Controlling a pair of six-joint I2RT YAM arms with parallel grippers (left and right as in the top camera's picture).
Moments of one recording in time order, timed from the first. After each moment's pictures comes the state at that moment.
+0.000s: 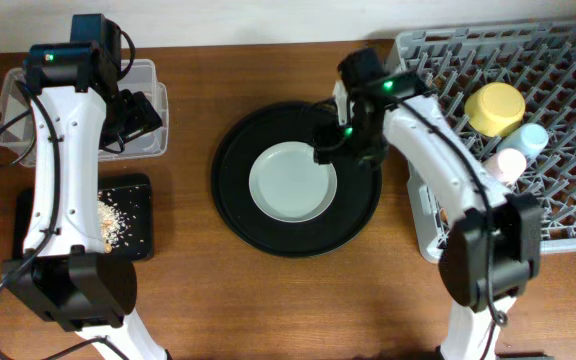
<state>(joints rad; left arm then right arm) 0.03 1.94 2.11 -1.56 -0.22 -0.52 0.33 2.02 1.75 -1.10 -0.24 0.26</state>
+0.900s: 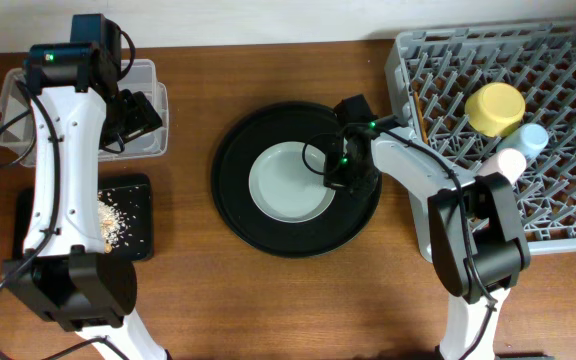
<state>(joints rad) 0.03 1.94 2.11 -1.56 -0.22 -0.52 0.33 2.07 1.44 -0.78 -0.23 0.49</state>
